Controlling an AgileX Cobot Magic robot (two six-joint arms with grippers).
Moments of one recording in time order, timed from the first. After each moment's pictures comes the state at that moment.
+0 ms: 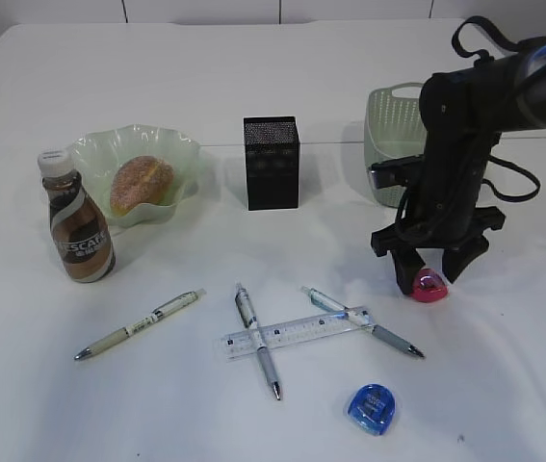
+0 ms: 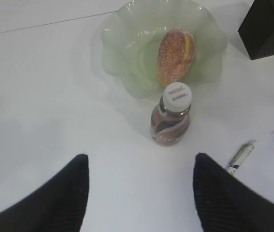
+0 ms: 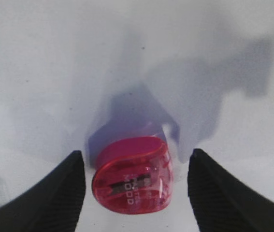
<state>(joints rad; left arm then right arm) -0.12 1.25 -1.22 0.02 0.88 -0.02 0.20 2.18 -1.55 -0.04 1.05 0.04</state>
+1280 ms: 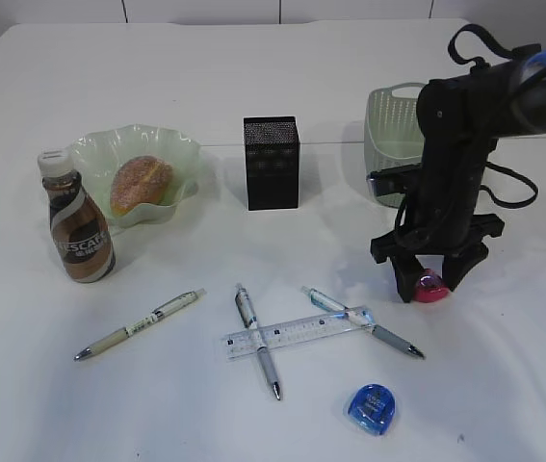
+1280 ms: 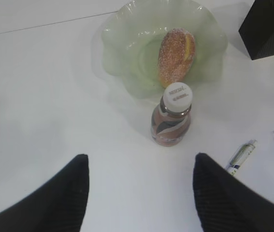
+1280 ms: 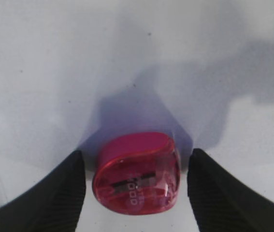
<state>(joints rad) -0.12 1.25 -1.22 0.02 0.88 -0.02 0.20 2.20 -1.56 -0.02 1.07 0.03</state>
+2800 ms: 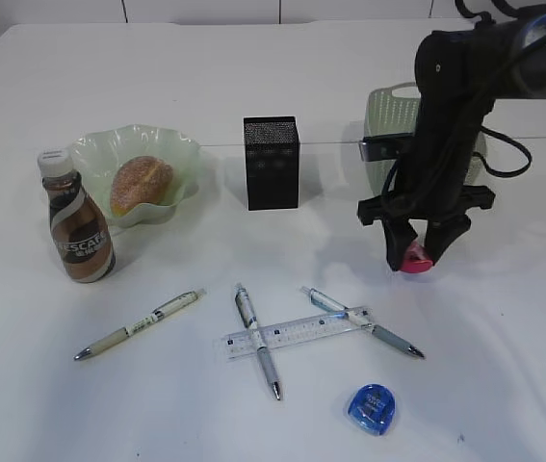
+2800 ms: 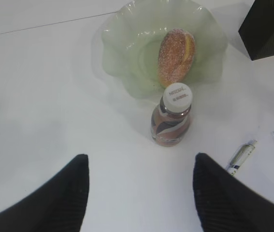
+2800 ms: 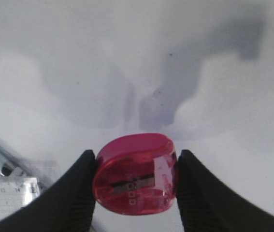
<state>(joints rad) -0.12 1.25 -1.22 0.02 0.87 -0.02 0.20 2.20 -1.70 0.05 1.21 0.03</state>
